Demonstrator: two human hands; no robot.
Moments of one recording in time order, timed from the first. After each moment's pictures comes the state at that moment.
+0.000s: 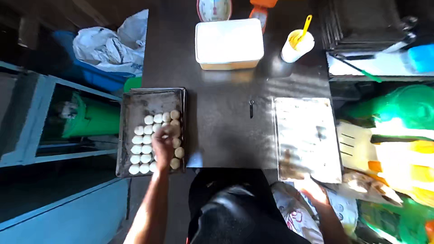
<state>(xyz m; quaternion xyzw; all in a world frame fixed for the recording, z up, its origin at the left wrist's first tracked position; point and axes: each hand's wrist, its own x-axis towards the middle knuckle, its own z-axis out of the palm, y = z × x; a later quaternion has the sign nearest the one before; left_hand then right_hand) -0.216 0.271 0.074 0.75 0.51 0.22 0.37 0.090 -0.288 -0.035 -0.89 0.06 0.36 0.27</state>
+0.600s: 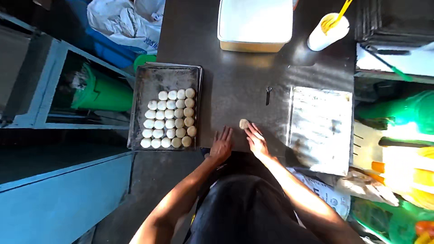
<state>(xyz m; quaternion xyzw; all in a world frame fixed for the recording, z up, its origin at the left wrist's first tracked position) -0.180 0.129 -0.045 0.91 0.29 -0.10 0.28 -0.002 -0.007 -0.072 -0.78 -0.50 0.12 0.35</state>
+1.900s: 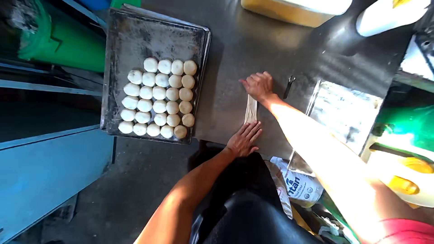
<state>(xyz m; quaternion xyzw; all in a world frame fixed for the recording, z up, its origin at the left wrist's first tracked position) -0.127 0.089 -0.146 0.97 0.08 0.00 0.22 0.096 0.210 -0.115 -0.72 -0.68 -0.04 0.10</state>
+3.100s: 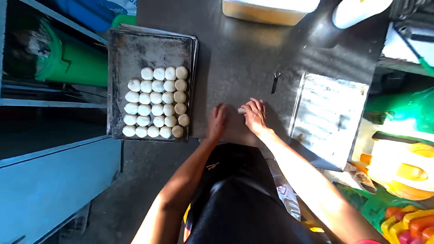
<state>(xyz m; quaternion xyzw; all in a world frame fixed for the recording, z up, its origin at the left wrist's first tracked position) -0.152 0.168 -0.078 0.85 0.38 0.12 0.33 0.037 0.069 -0.079 -0.79 -0.57 0.15 0.16</state>
